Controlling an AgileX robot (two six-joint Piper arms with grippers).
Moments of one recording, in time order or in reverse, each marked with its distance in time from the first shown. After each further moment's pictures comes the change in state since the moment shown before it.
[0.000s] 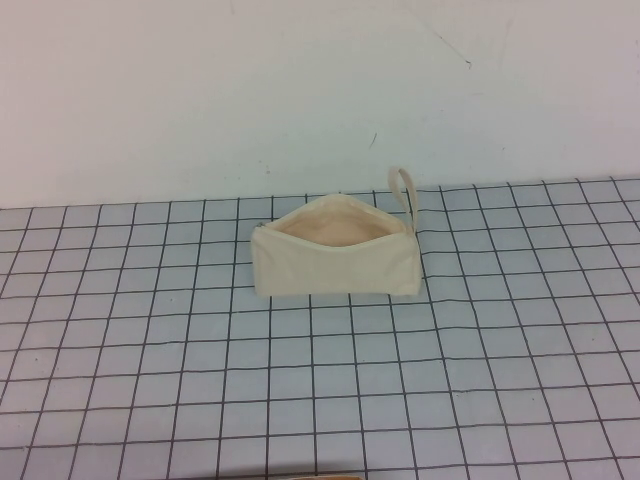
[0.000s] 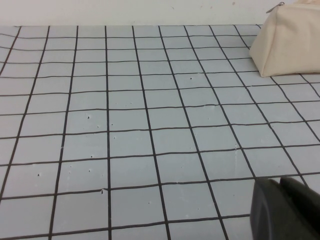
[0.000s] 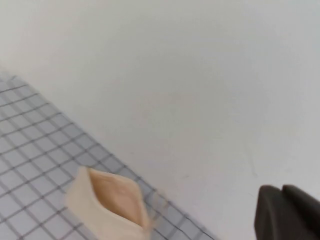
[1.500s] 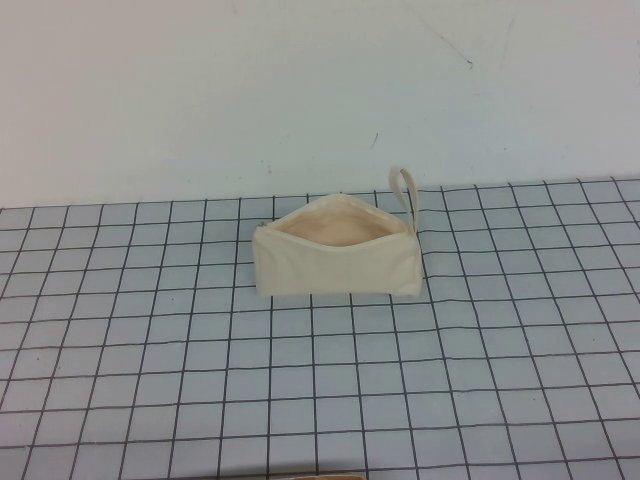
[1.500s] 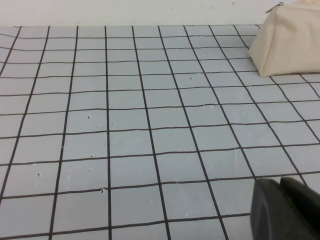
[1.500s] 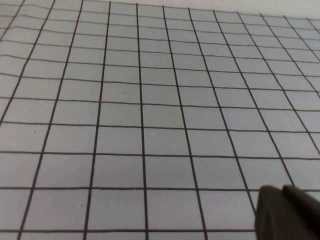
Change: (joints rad) right arm -0.588 -0.959 1.256 -0.116 -0.148 0.348; left arm 0.000 0.000 0.000 0.000 0.000 0.000
